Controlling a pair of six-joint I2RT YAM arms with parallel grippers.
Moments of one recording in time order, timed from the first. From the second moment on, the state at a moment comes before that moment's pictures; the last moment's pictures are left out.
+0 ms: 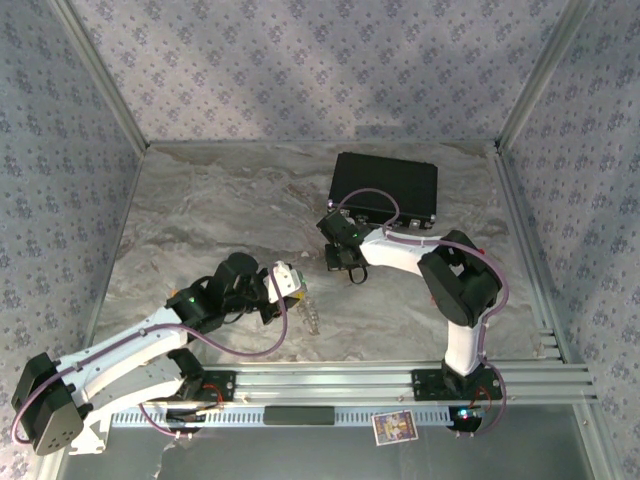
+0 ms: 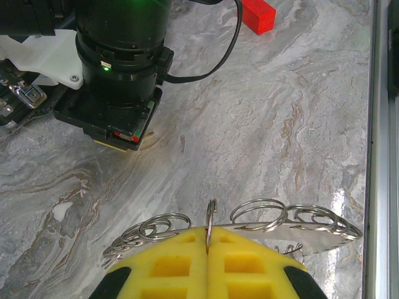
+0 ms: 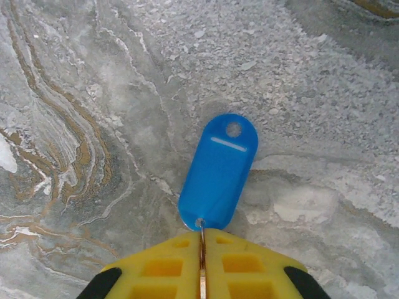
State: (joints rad) left arm -0.86 0.89 0.55 -0.25 0.27 0.27; right arm 0.74 1.87 1.16 -0.45 0.17 0.58
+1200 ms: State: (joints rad) left arm -0.86 0.90 0.55 -0.24 0.28 0.22; right arm 0.78 1.16 0.87 -0.43 -0.39 0.06
